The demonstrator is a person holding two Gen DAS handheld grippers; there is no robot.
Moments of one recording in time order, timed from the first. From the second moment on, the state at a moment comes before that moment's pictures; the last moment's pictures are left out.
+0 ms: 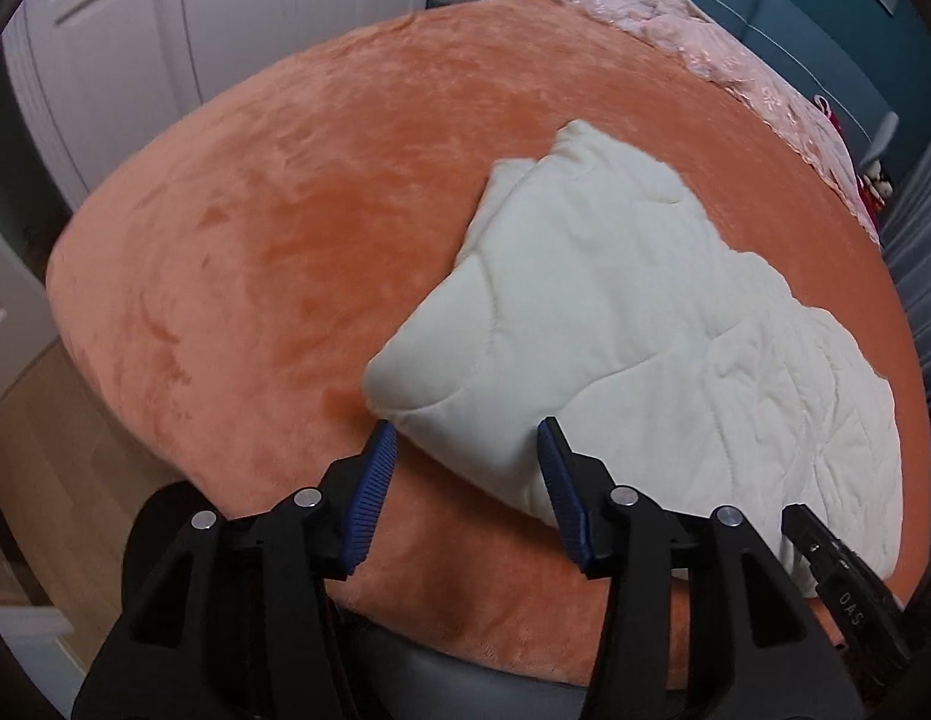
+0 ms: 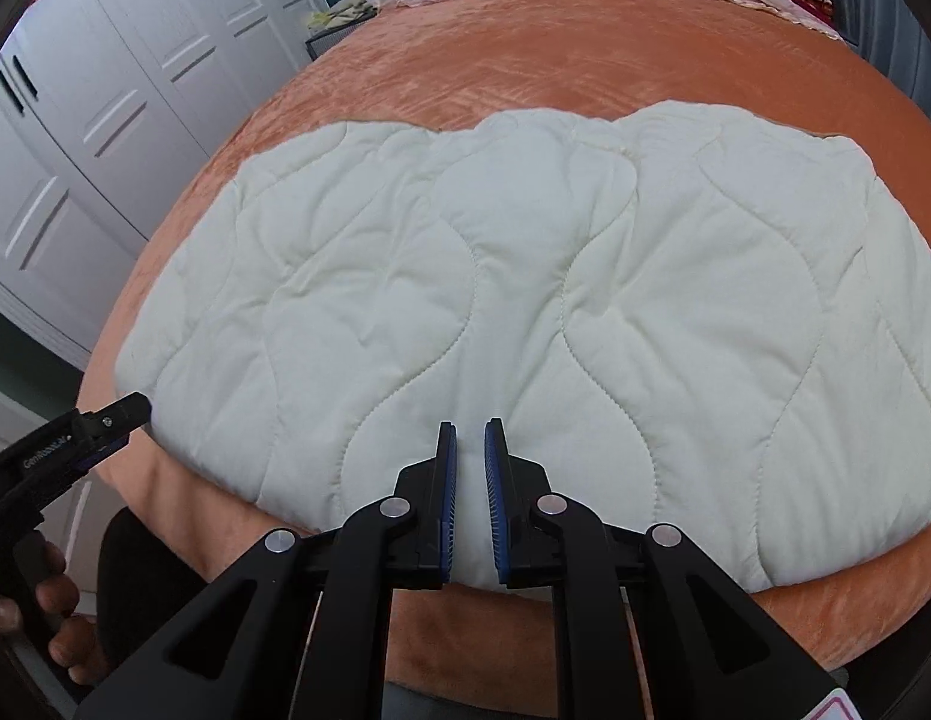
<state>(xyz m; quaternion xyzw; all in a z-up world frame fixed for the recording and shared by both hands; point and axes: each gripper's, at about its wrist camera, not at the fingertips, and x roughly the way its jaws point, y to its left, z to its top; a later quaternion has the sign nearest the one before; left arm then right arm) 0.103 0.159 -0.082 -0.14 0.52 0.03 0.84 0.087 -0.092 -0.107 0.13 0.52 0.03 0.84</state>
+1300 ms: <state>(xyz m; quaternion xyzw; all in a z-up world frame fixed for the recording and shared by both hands) 0.083 -0.030 0.050 -0.06 0.43 -0.23 0.87 0.012 -0.191 -0.065 0.19 0.52 0.00 0.83</state>
